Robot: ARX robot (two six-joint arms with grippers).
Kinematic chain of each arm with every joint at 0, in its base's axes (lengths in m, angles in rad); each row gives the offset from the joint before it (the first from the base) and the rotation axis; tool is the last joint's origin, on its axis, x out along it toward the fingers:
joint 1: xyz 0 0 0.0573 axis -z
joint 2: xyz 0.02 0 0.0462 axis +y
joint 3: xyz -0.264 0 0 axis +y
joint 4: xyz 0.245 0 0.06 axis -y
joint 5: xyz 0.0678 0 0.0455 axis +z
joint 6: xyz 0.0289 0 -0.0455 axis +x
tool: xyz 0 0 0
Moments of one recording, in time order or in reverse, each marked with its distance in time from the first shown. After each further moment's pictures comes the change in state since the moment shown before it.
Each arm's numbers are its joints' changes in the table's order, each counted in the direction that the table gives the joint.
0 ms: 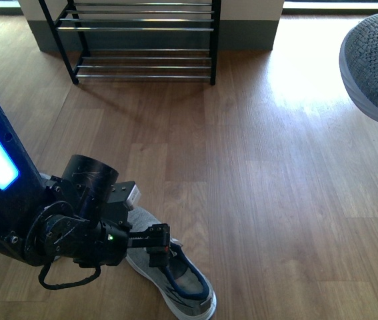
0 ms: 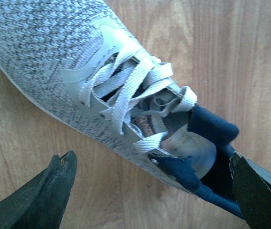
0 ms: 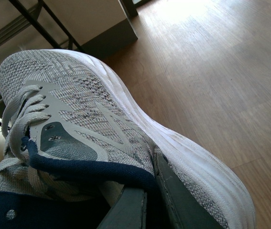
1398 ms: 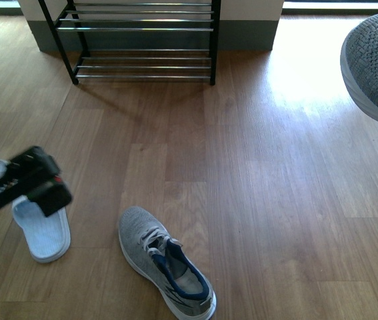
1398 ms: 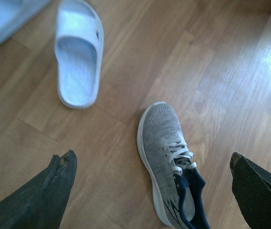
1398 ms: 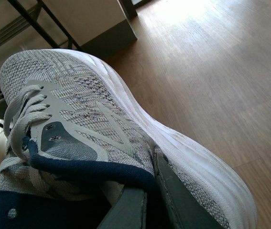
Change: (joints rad) left arm 0.034 -0.812 0.541 -0.076 0.650 -0.505; right arm 0.000 0.000 0.000 0.000 0.000 0.000
